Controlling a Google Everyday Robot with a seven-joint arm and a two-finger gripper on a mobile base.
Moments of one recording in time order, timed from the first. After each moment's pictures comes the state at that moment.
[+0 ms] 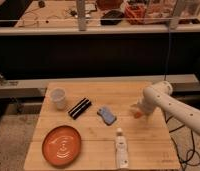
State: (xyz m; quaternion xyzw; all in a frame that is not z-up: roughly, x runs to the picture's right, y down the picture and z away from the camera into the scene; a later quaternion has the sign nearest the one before) arm 0.271 0.154 0.862 -0.24 -0.12 -0.29 0.92
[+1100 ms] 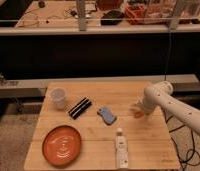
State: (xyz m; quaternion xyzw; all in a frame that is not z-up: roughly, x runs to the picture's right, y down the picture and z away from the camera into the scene) arm 0.273 0.153 0.875 -0.24 -0.12 -0.28 0.92
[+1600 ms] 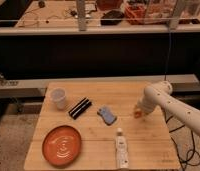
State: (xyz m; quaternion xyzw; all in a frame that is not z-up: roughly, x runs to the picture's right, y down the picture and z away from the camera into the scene) arm 0.274 0.153 0.880 -0.25 -0.13 -0.27 0.92
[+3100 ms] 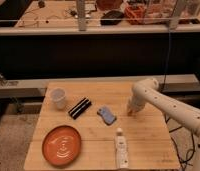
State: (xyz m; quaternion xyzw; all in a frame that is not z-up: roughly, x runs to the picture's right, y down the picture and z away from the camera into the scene) arm 0.220 0.149 0.893 -0.27 -0.14 -0.33 0.89
